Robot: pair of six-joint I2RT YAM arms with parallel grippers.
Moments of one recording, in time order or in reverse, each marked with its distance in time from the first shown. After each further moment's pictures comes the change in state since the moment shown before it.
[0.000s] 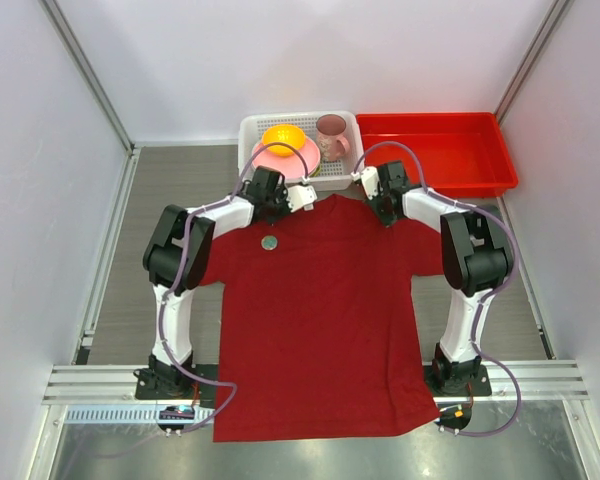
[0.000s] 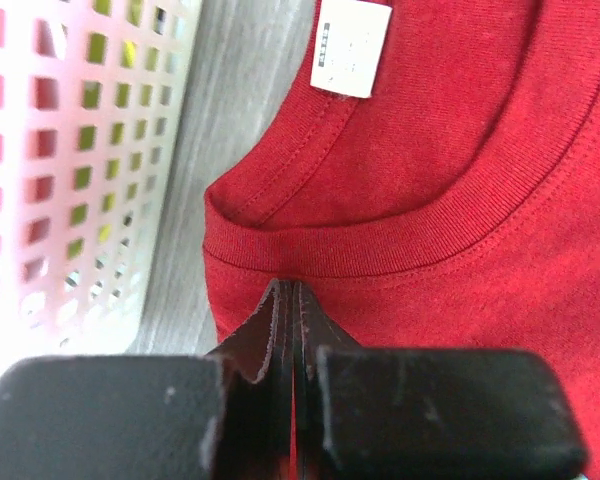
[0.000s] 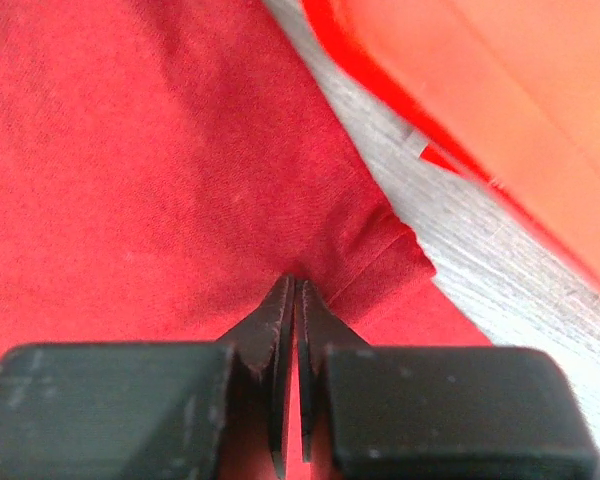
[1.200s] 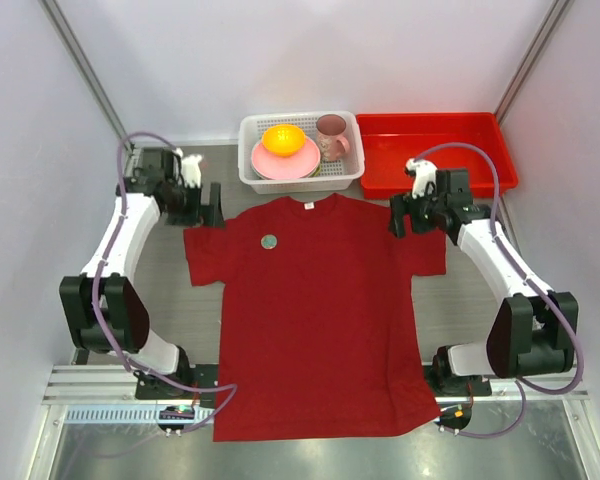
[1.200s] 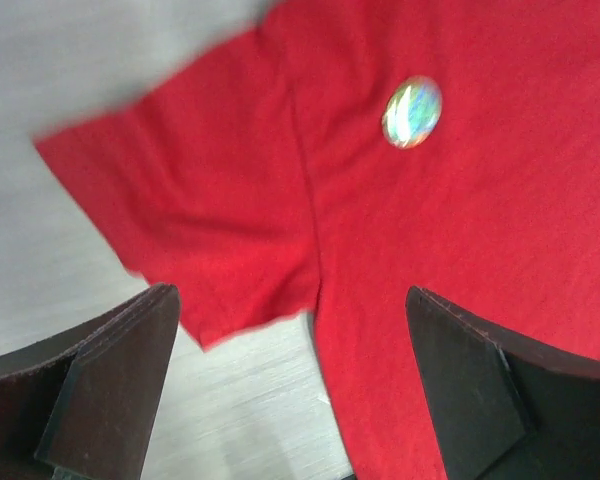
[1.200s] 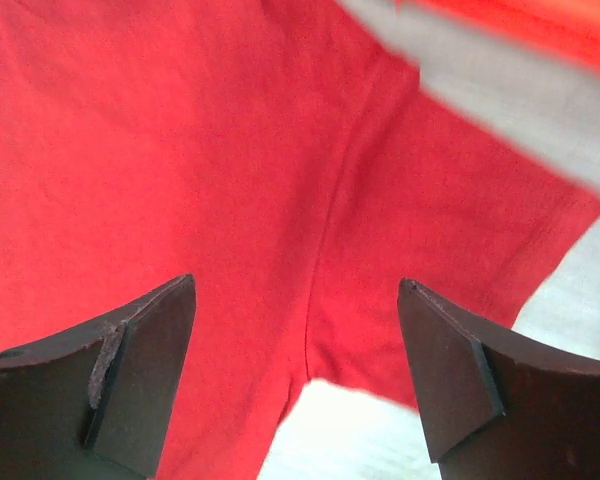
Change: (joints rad) left arm 0.428 -0.541 0.045 -0.734 0.200 -0.726; right arm -0.138 -0.598 -0.224 -0.138 -0.331 0.282
